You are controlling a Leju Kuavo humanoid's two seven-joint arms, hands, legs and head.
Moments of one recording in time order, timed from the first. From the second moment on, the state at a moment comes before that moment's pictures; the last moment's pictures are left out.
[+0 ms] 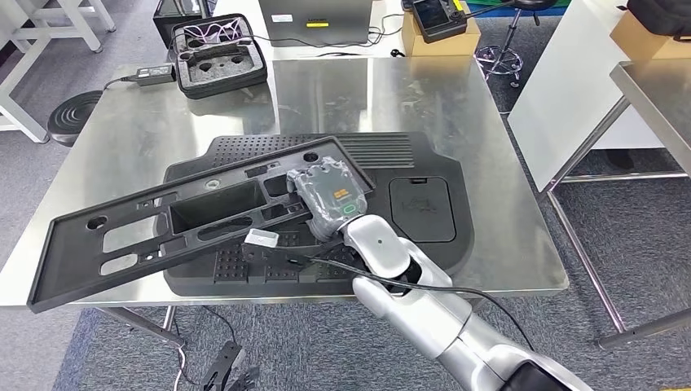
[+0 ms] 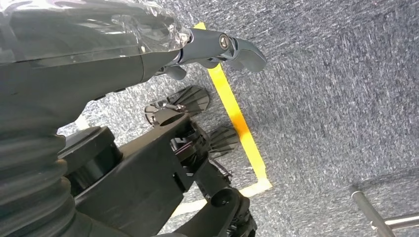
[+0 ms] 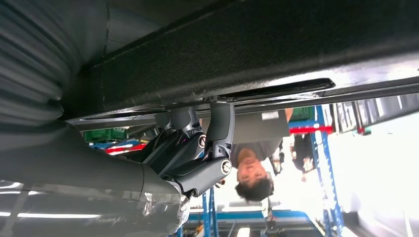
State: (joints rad) left arm -0.22 -0.02 -0.57 -0.20 0.42 -0.01 -0.14; right arm -0.65 0.06 0.83 -1.17 1.14 -0.11 0.26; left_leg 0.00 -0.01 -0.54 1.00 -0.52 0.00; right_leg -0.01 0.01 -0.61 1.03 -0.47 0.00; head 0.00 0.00
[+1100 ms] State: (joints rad) left arm -0.22 -0.03 -0.59 -0.20 0.39 -0.04 -0.15; right arm -0.80 0.24 0.80 -0.72 1.31 -0.28 0.46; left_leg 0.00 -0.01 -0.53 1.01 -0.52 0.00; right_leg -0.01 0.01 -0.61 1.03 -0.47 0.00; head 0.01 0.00
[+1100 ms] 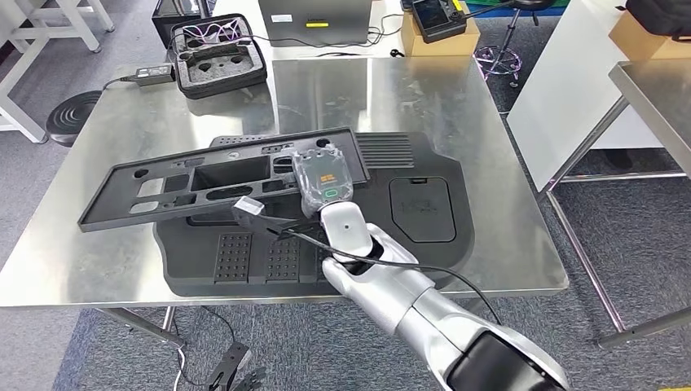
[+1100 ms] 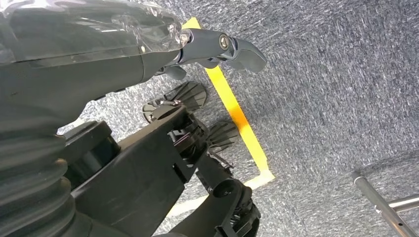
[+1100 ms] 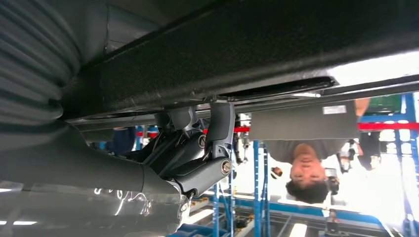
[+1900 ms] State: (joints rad) left arm -0.23 -0.04 -0.59 -0.20 0.38 -0.03 -0.14; right arm -0.84 0.24 0.67 -0.61 1.39 -0.25 0.51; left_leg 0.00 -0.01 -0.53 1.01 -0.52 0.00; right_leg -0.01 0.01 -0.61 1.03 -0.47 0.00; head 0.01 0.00
